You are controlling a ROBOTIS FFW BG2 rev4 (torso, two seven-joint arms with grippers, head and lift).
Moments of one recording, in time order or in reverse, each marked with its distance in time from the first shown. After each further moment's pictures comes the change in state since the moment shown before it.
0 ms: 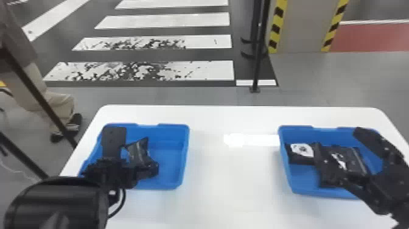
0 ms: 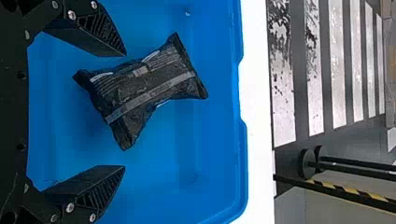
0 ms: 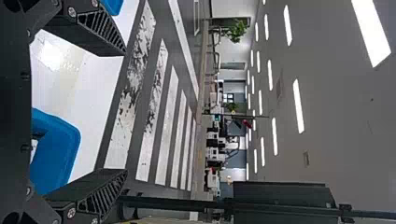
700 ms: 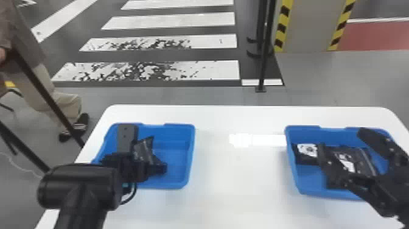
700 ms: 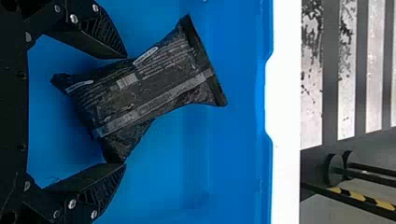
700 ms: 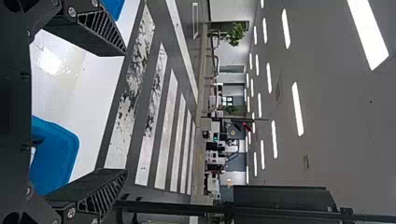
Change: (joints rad) left arm -0.153 0.024 -0.013 0.255 0.052 0.014 0.010; right arm -0.001 0.000 0.013 0.003 -0.002 -0.003 0.003
